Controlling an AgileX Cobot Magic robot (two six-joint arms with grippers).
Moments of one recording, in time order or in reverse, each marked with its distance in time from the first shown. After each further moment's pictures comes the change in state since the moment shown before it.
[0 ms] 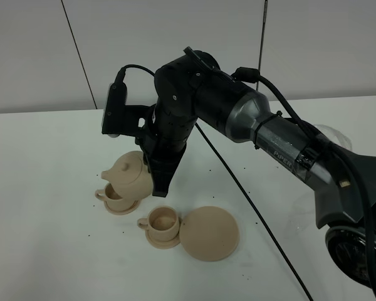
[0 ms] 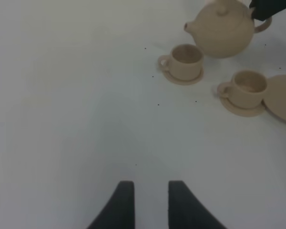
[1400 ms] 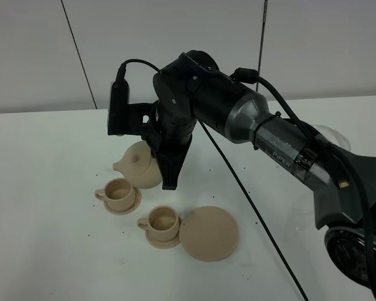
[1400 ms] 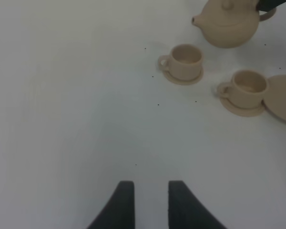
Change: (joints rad) left arm 0.000 0.000 0.000 0.000 0.000 0.000; right arm 0.010 0.001 0.000 -0.135 -0.029 -0.019
